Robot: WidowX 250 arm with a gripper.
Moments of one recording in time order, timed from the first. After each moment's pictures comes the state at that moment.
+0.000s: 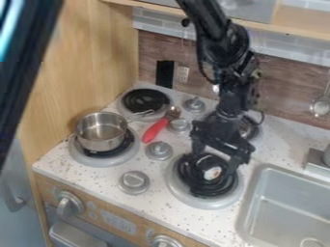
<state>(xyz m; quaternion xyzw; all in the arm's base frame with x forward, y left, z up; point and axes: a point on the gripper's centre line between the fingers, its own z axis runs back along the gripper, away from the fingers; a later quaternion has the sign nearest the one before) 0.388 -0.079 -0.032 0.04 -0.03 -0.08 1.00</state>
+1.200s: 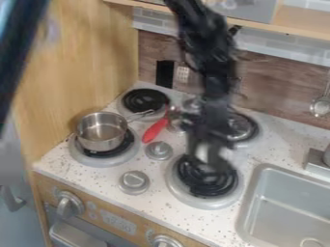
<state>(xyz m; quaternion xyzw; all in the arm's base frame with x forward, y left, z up) 0.389 0.001 0.006 0.00 -0.04 -0.03 1.00</state>
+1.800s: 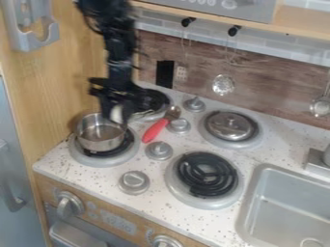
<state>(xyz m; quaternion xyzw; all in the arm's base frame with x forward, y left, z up) 0.370 0.148 0.011 0.04 -0.03 0.10 0.99</state>
